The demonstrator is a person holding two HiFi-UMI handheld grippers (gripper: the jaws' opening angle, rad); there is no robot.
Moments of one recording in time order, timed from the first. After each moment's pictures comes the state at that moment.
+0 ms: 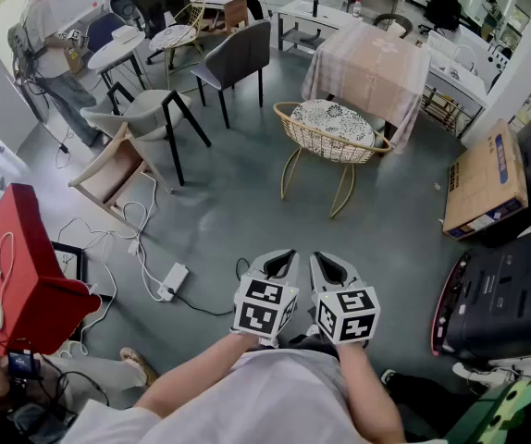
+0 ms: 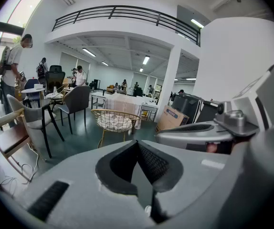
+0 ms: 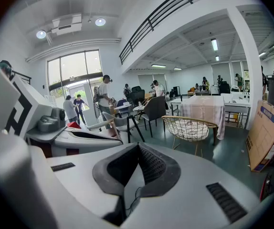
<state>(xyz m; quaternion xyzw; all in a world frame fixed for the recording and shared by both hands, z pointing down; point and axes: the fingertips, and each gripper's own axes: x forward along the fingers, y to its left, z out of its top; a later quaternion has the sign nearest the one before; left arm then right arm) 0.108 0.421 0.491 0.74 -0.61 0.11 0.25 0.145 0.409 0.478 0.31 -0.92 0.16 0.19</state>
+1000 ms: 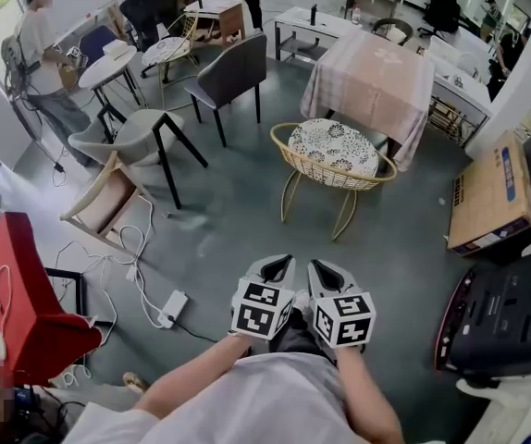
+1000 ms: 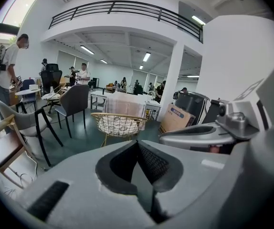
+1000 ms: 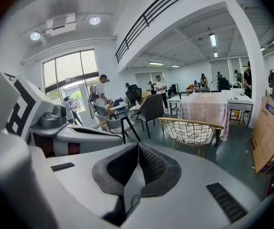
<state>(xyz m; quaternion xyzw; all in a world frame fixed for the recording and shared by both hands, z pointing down) 0.051 0.314 0.510 0.74 -0.61 0.13 0.25 0.094 0.304 0.503 0.31 -0.91 0.18 0.20</state>
